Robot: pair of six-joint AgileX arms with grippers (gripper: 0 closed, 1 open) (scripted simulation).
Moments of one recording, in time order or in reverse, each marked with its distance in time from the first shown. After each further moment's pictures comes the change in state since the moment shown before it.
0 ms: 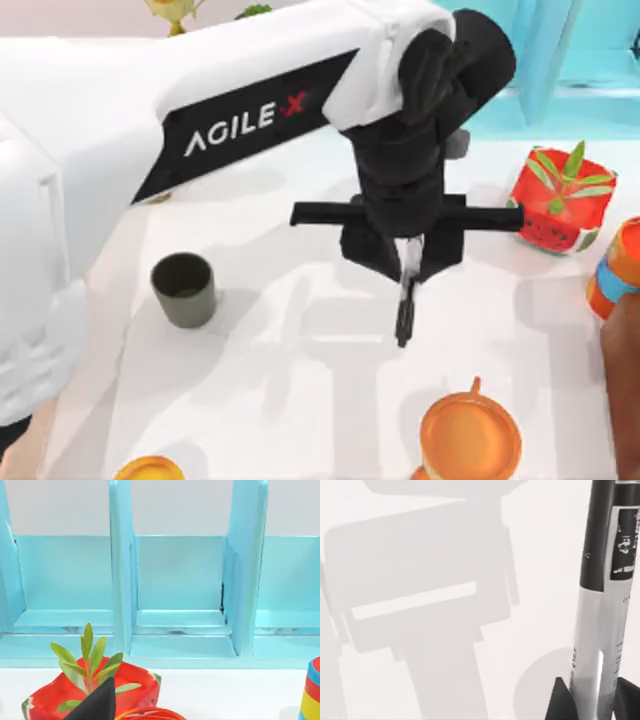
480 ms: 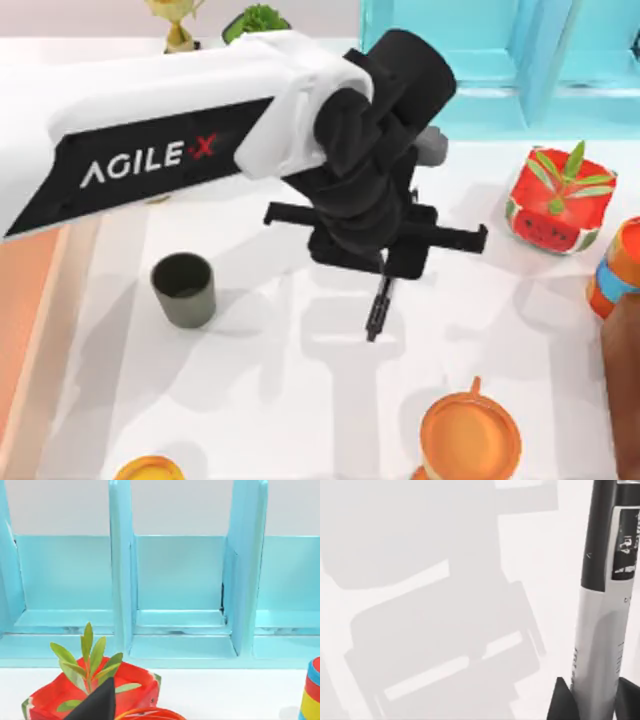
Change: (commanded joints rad) left arm 0.042 -0.209 -0.378 0.376 -0.023 0.195; right arm 0.000 0.000 0.000 0.000 0.000 0.000
